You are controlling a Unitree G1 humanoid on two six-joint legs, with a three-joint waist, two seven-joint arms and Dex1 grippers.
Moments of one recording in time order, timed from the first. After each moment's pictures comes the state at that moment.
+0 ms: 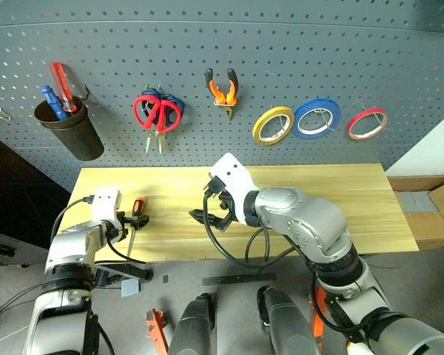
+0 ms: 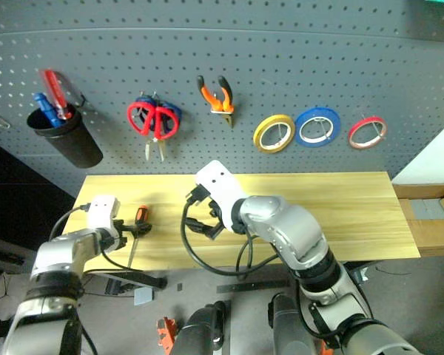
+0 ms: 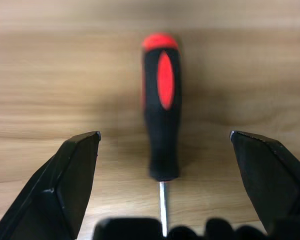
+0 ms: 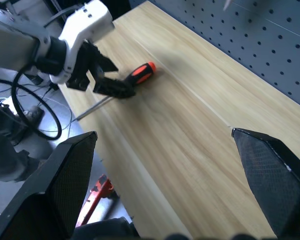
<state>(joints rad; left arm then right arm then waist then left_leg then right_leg) -0.50 0.59 0.19 0.60 -0.18 0.69 -0.47 -0.74 -0.06 0.38 -0.32 0.30 1.23 0.36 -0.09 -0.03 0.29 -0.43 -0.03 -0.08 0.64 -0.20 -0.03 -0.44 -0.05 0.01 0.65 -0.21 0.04</state>
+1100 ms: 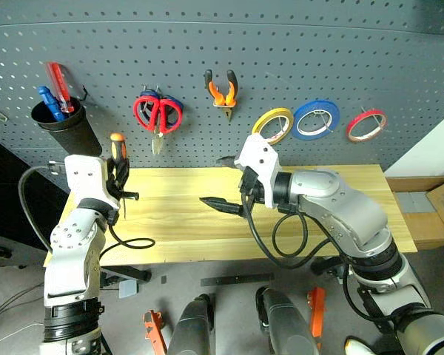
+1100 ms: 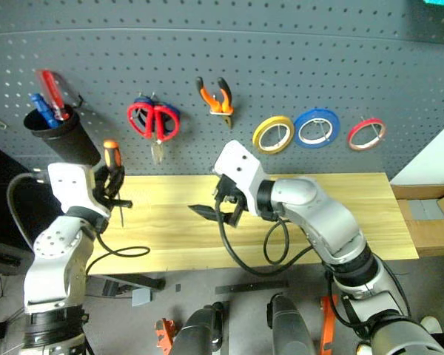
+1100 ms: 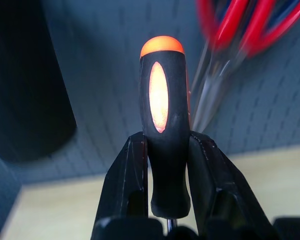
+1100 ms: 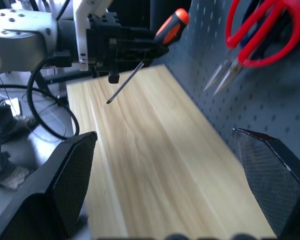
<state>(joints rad) -0.23 0.44 0.33 -0.22 -0.20 0.31 -0.20 -0.75 -0.34 0.33 -0.40 0.34 0.85 0.65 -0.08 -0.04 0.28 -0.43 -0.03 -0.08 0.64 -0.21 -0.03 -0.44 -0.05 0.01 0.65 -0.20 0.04</state>
